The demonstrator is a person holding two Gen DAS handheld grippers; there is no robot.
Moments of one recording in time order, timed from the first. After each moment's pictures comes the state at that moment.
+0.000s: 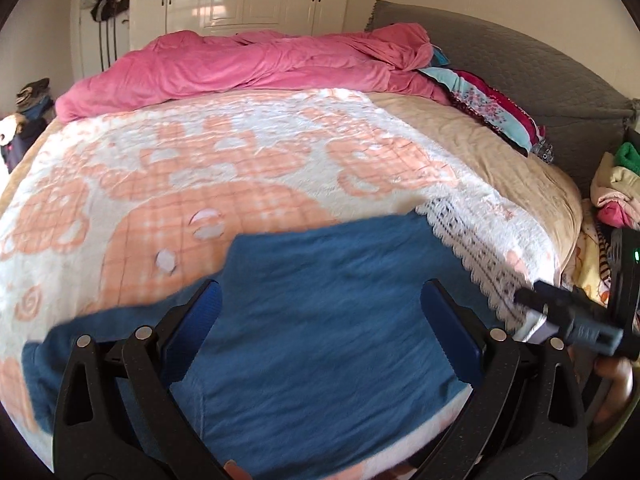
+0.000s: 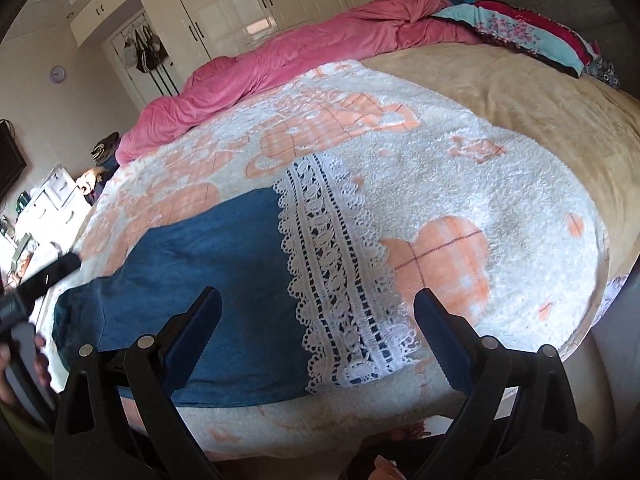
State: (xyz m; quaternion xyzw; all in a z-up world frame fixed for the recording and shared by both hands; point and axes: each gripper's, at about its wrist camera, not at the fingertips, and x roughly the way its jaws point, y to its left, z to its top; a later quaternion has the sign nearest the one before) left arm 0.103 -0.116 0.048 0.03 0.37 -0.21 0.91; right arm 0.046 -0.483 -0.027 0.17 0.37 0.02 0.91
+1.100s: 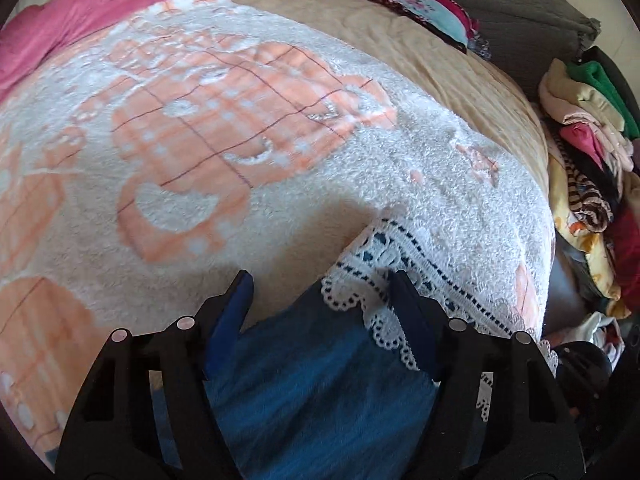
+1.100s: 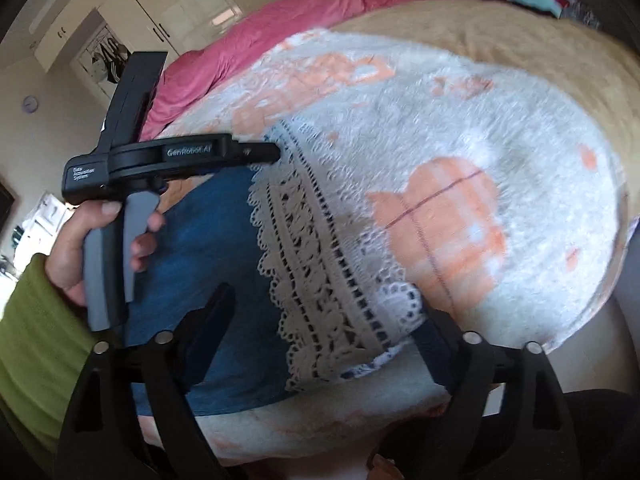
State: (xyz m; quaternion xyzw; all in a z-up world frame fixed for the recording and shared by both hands) left arm 0.250 -0.296 -0.045 0.10 0.50 -0.40 0.76; right arm 0.059 -0.491 -0.060 0.24 0.42 0.01 0.88
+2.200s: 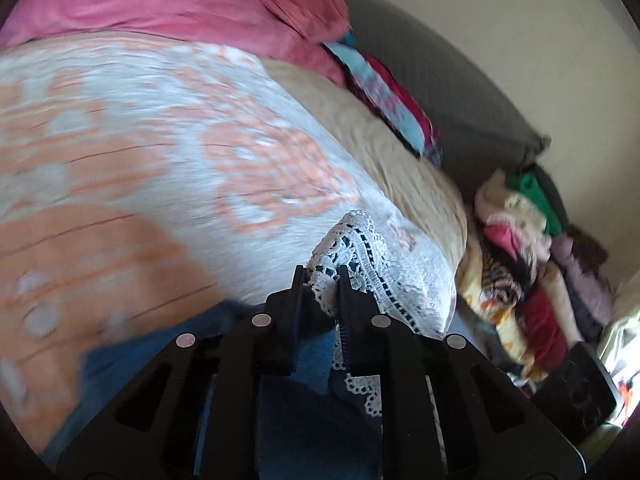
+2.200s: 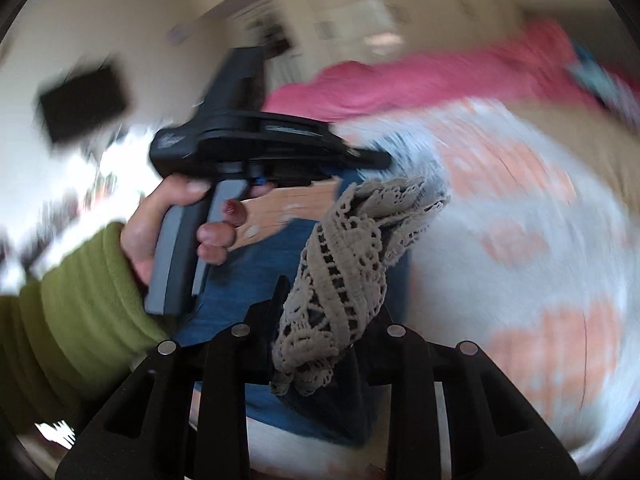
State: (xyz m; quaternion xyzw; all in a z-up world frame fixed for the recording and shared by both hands) left arm 0.228 -0.127 0.014 -0.13 0.43 -0.44 0.78; right arm 0.055 -0.359 0.005 0.05 0.30 0.23 0.92
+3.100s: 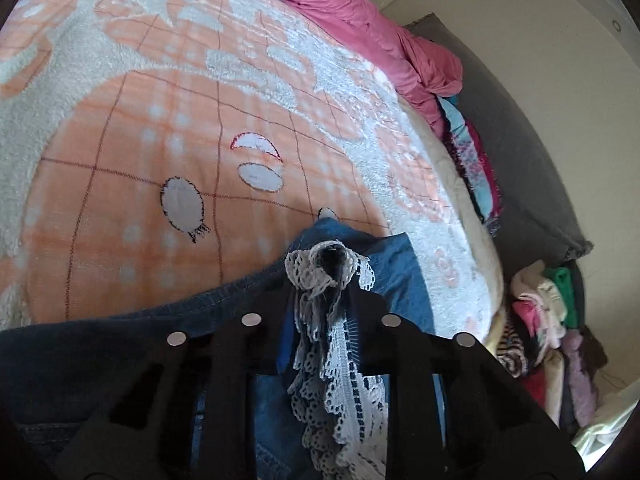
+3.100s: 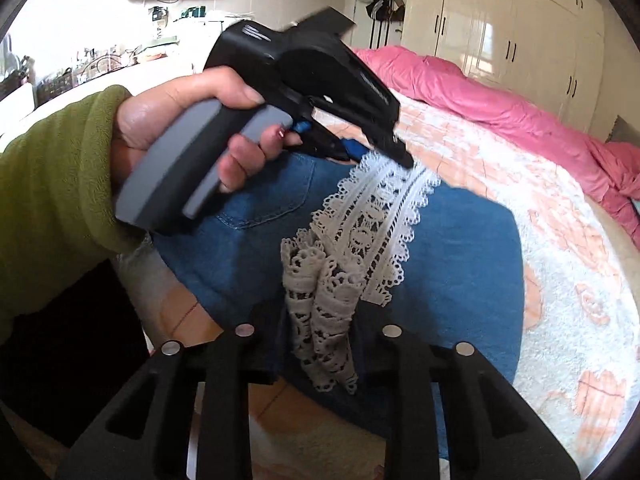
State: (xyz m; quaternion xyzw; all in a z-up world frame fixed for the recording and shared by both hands) left arm 0.205 -0.002 -0.044 -0.24 0.47 -0.28 0.80; right arm 0.025 -0.234 -0.046 -0.16 0.30 0.29 0.89
